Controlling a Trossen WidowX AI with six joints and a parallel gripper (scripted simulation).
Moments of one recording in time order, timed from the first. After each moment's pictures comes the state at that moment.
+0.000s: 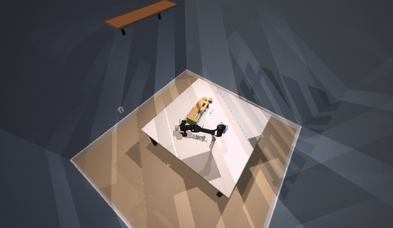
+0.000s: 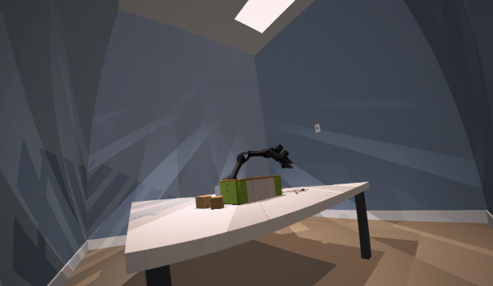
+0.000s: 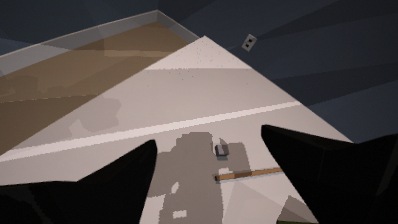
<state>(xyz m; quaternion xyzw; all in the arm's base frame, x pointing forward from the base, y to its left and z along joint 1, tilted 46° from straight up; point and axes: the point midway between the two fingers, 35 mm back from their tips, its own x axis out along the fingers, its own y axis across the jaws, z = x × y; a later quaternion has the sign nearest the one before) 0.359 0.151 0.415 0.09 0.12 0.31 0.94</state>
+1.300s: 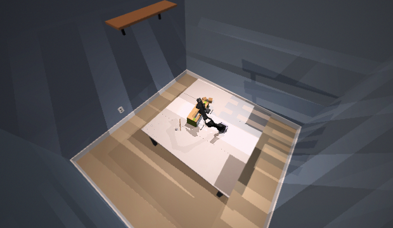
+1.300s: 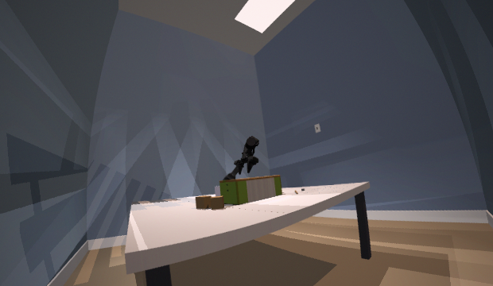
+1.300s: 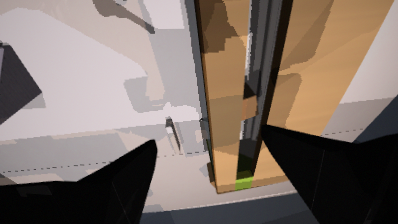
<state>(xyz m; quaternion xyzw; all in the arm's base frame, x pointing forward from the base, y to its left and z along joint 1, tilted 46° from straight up) 0.310 -0.112 0.115 -0.42 0.35 0.56 0.62</state>
